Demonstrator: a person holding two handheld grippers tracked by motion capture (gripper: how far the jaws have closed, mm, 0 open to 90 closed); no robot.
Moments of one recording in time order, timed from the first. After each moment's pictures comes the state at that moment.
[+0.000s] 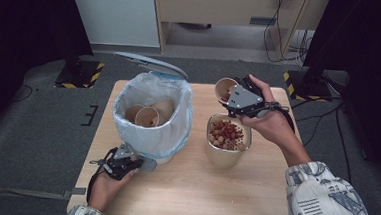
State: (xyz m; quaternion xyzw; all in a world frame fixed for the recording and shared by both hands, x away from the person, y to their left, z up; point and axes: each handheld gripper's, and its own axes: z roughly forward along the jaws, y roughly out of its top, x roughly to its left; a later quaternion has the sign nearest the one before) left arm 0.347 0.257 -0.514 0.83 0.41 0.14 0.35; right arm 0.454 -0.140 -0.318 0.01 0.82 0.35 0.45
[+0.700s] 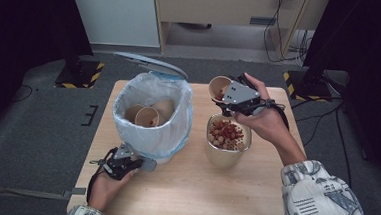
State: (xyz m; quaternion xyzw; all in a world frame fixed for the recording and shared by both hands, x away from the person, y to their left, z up) left arm 0.347 0.257 -0.514 0.83 0.41 0.14 0.35; right arm 0.453 -0.127 -0.309 0.04 0.82 0.39 0.42
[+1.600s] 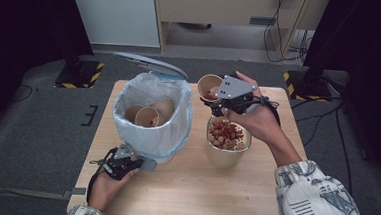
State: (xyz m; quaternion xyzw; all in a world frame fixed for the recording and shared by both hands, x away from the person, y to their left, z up) left arm 0.347 0.257 -0.514 0.83 0.41 0.14 0.36; right arm 0.442 -0.104 -0.290 0.05 0.82 0.45 0.36
